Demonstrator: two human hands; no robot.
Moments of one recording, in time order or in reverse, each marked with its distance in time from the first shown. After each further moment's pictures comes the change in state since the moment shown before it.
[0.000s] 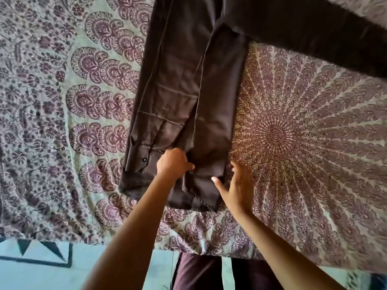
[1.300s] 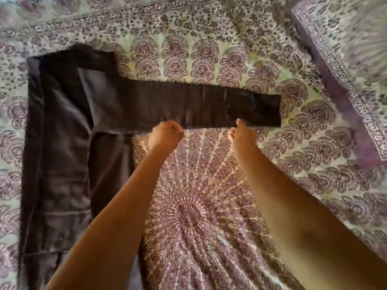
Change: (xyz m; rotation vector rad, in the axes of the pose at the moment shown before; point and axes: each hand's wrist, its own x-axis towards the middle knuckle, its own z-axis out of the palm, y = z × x) left_hand 0.115 0.359 -0.027 -0.066 0.240 0.511; right_hand 0.310 0.200 -0.196 1.317 0.336 0.806
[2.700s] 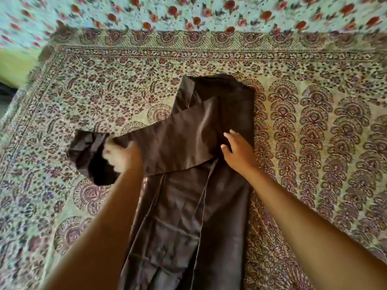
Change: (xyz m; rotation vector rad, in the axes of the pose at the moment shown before) left_hand 0.007 -0.272 -0.241 -0.559 1.079 -0.725; right_hand -0.102 0.043 0.314 -1.205 -0.553 -0.974
